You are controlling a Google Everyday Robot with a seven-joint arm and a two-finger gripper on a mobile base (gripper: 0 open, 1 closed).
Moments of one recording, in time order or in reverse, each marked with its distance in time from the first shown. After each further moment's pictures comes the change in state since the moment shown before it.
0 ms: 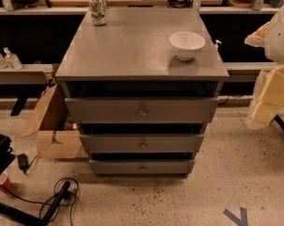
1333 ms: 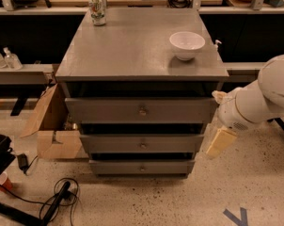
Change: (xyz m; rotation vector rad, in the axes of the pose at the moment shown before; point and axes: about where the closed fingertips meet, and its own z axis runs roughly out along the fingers) arm 0.025 -0.001 0.208 0.053 -0.139 0.022
